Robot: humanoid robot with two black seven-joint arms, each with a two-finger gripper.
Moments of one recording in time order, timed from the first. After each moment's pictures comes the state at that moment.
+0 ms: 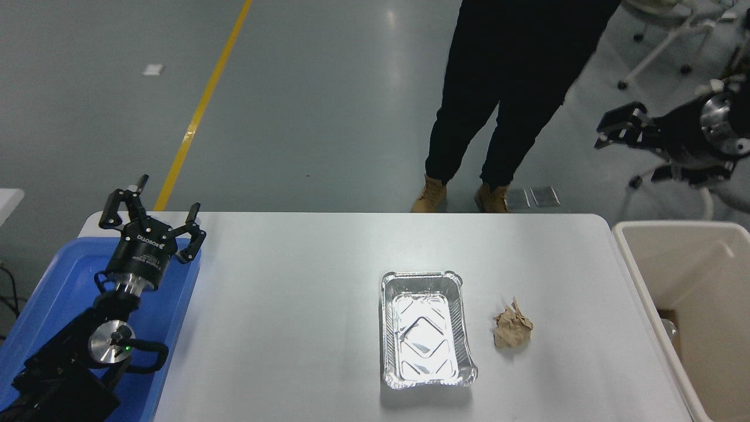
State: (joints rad) left arm -0.45 0.28 -1.07 -0.58 0.20 -0.61 -0.45; right arm 2.31 -0.54 -1.27 1.48 0.08 0.41 -0.17
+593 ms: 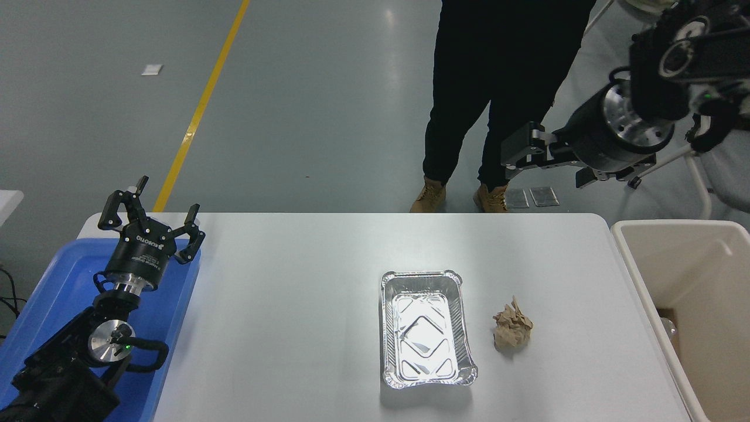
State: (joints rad) left arm -0.45 0.28 -1.07 -0.58 0.20 -0.61 -0.45; right arm 2.40 -0.23 -1.21 1.55 0.08 0.46 -0.16
